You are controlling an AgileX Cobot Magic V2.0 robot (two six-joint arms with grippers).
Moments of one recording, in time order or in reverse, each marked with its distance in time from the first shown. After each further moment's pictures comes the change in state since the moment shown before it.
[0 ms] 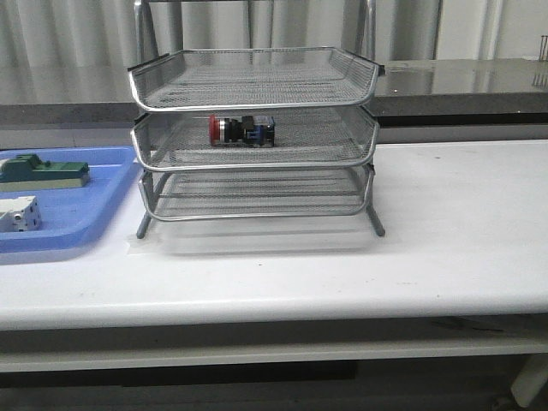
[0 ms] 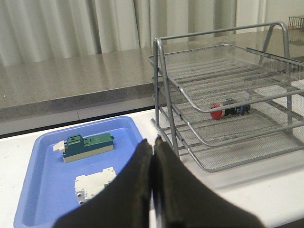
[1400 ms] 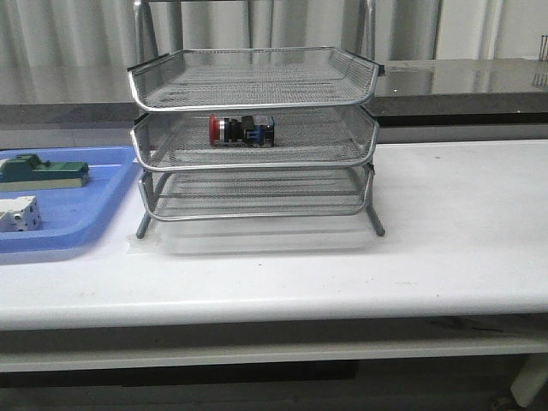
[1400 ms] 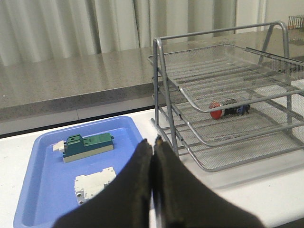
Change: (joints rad) left arm 0.000 0.000 0.000 0.000 0.000 0.000; right arm 0.072 0.438 -0.381 0.028 0.187 0.000
